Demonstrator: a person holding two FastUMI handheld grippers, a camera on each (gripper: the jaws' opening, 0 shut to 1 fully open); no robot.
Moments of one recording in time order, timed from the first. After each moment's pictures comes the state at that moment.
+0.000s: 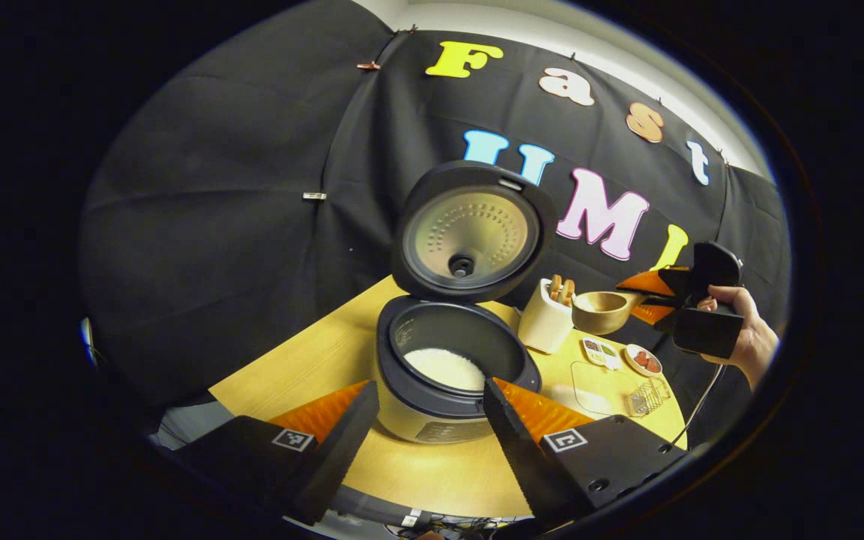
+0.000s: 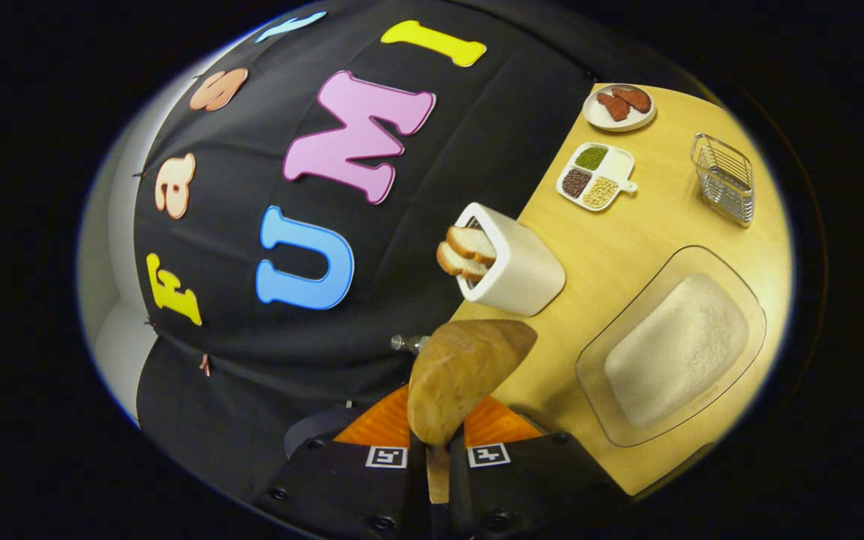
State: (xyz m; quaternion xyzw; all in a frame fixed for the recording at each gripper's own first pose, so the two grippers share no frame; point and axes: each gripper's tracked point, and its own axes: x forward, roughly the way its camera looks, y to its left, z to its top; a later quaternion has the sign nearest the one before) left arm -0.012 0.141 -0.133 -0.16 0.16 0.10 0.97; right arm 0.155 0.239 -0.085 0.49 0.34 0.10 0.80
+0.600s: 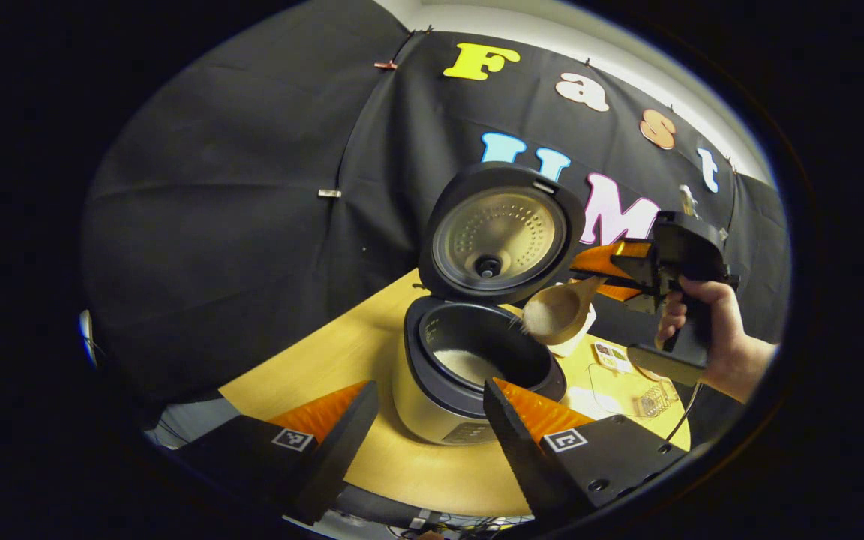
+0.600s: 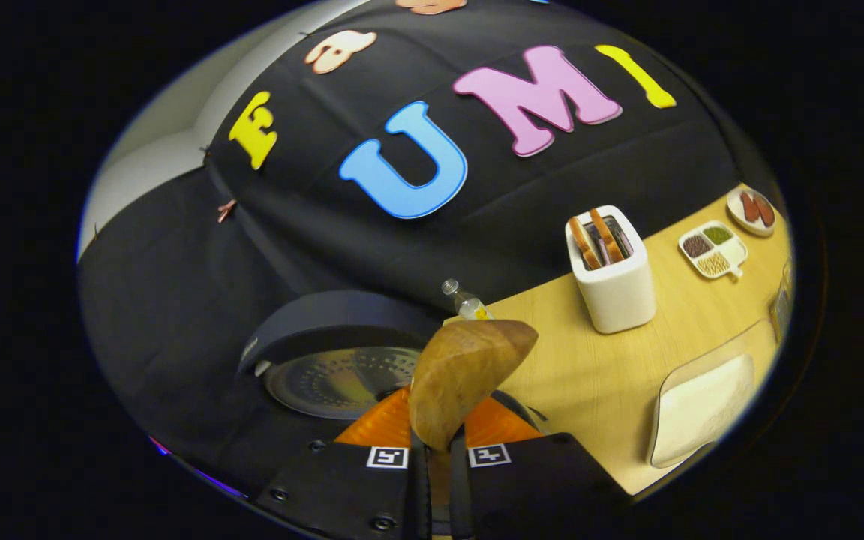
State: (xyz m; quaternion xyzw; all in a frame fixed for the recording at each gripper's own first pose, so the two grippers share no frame) left arm -0.020 0.166 -0.140 -0.16 0.15 0.11 0.97; right arm 0.119 0.371 -0.088 0.22 0.27 0.26 0.90
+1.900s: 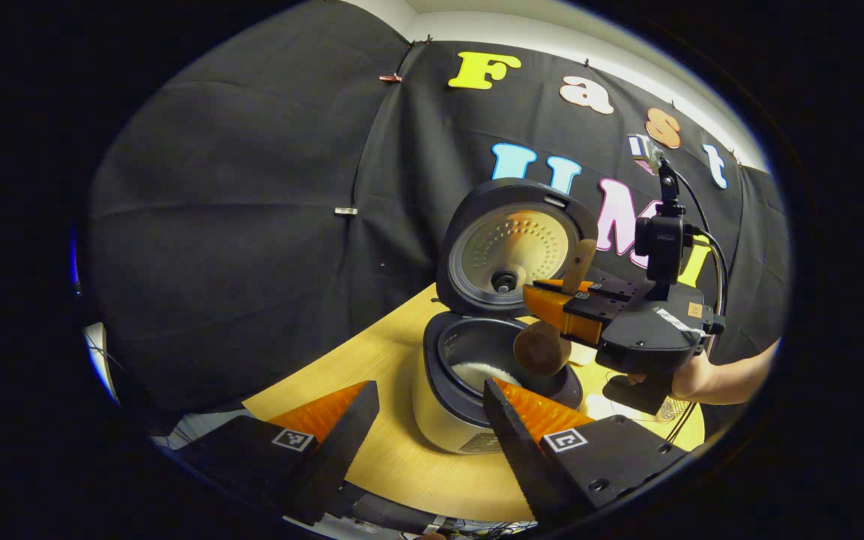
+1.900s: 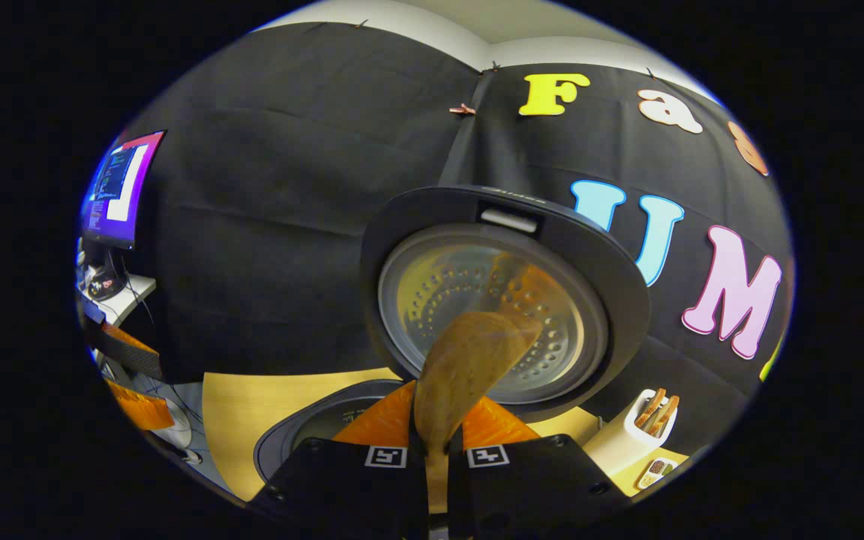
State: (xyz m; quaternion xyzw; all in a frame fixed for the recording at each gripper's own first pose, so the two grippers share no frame) left arm -0.025 0.175 -0.133 -0.14 0.14 0.16 0.97; right arm 0.054 0.457 -0.113 -0.16 0.08 0.48 0.86
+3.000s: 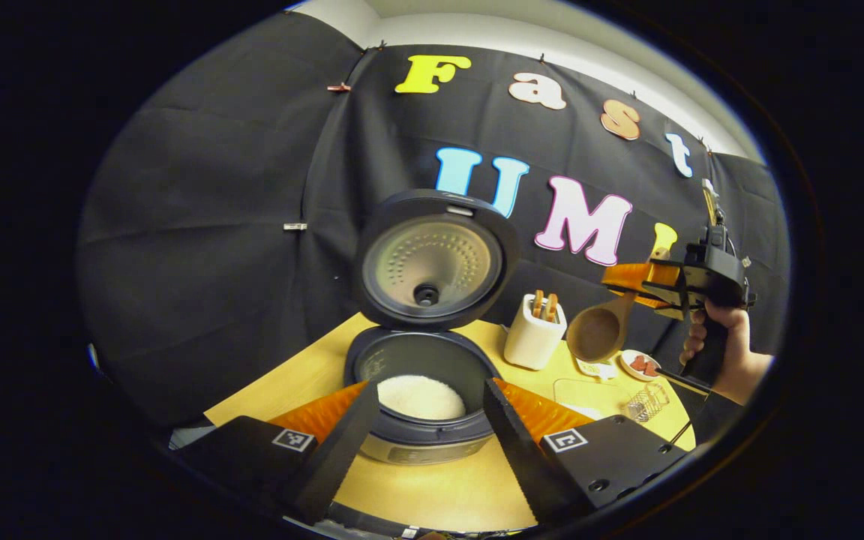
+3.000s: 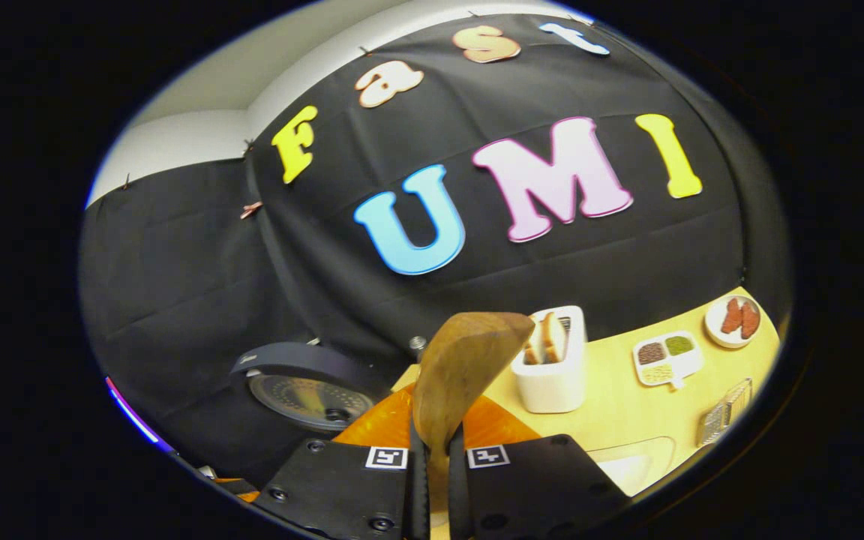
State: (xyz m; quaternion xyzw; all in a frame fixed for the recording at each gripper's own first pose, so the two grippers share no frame) left arm 0.023 0.083 -0.084 -0.11 0.12 0.08 0.98; right arm 0.160 0.204 -0.025 0.19 0.17 0.22 0.94
